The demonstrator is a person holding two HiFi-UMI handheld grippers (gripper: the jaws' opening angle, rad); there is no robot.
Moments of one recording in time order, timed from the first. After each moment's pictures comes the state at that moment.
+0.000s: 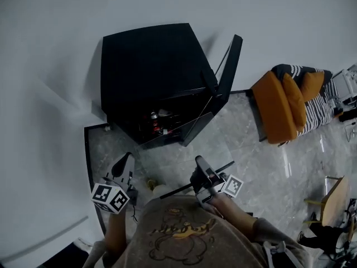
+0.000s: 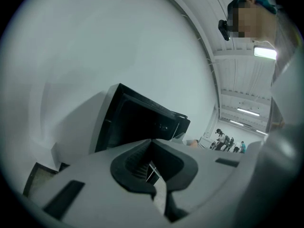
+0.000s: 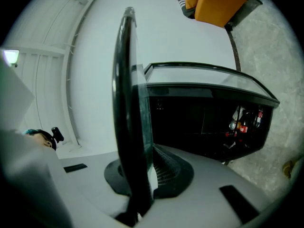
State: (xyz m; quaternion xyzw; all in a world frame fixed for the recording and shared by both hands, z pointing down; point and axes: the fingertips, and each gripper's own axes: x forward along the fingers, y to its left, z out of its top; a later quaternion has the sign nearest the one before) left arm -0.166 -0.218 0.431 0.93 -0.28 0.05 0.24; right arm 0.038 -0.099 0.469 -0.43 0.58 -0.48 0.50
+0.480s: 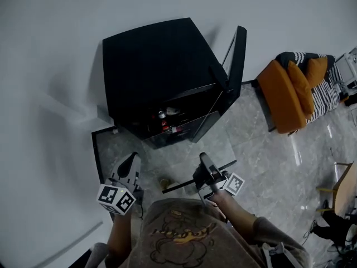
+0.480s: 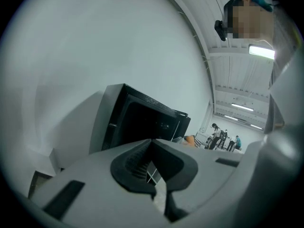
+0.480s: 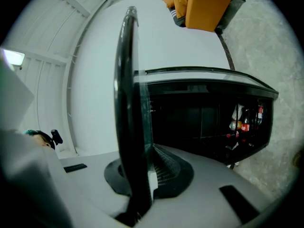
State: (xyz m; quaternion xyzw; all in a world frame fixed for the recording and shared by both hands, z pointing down) left arm -0.175 -0.242 0.435 0.94 -0.24 0.07 0.22; right arm 0.020 -0.119 0.504 -0.45 0.54 -0.45 0.55
